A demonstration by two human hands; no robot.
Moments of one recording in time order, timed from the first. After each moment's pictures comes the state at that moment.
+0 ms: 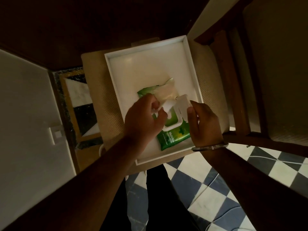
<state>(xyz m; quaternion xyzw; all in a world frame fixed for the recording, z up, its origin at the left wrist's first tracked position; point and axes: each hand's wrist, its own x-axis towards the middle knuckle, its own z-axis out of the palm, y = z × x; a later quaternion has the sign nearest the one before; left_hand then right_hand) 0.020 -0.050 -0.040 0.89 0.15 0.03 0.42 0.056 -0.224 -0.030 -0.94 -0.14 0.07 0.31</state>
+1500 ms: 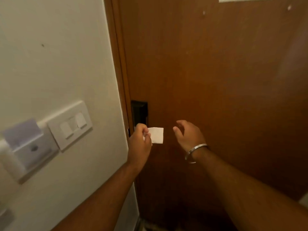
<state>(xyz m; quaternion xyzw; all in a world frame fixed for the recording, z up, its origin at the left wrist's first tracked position) 0.012 0.274 0.488 0.78 0.27 0.46 0.33 0.157 0.162 0.516 -0.84 -0.41 -0.01 0.37</state>
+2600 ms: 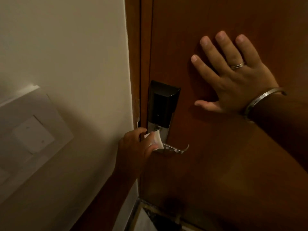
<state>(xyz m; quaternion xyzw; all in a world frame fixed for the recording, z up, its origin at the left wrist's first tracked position) 0.023 0.425 0.393 0.91 0.28 0.31 0.00 0.277 0.313 0.585 -0.56 -0.56 -0.59 -0.16</state>
